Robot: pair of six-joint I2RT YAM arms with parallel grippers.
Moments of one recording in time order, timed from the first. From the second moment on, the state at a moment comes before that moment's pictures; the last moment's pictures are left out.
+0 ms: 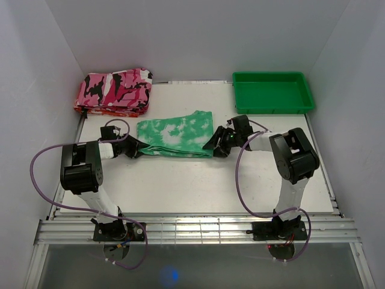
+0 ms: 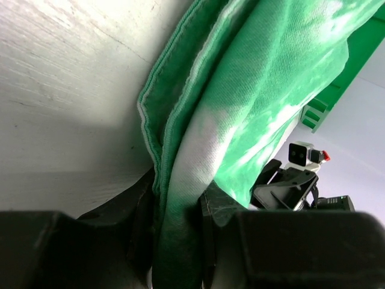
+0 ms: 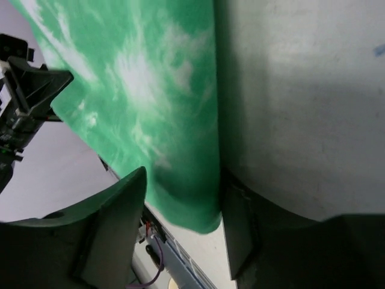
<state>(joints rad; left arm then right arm) 0.13 1.76 0.76 0.09 0.63 -0.95 0.39 1.91 0.97 0.08 -0.64 0.92</state>
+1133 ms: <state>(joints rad) 0.13 1.62 1.37 -0.02 0.21 -0.10 0.57 2.15 1.89 0.06 -0.34 0.32</state>
